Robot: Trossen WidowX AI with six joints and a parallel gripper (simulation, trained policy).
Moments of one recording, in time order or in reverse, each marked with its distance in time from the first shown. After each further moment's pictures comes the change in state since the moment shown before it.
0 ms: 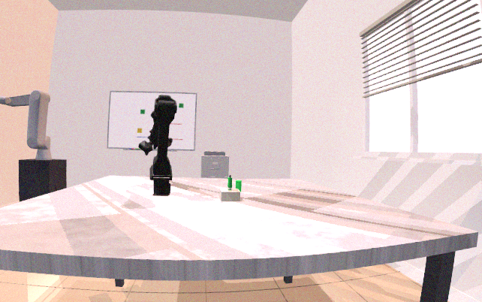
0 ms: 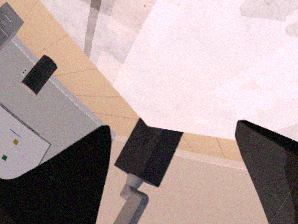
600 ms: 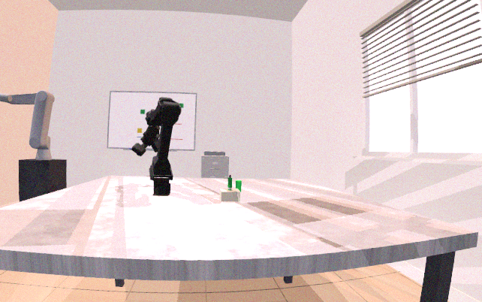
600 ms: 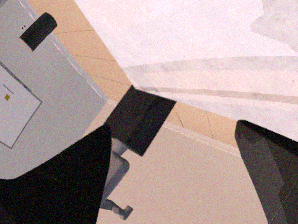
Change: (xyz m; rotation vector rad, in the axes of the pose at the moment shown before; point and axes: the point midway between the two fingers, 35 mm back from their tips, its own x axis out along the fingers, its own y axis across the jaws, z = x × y) arm 0.010 -0.028 -0.034 -0.133 0.160 0.034
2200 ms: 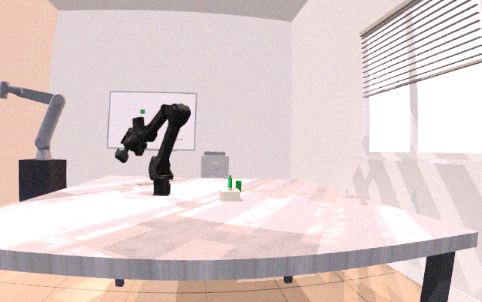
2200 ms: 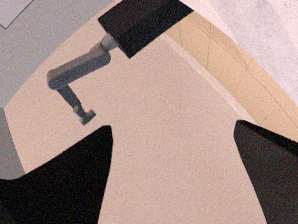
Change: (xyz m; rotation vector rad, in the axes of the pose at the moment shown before) arm 0.007 -0.078 -0.082 -0.301 0.456 0.121
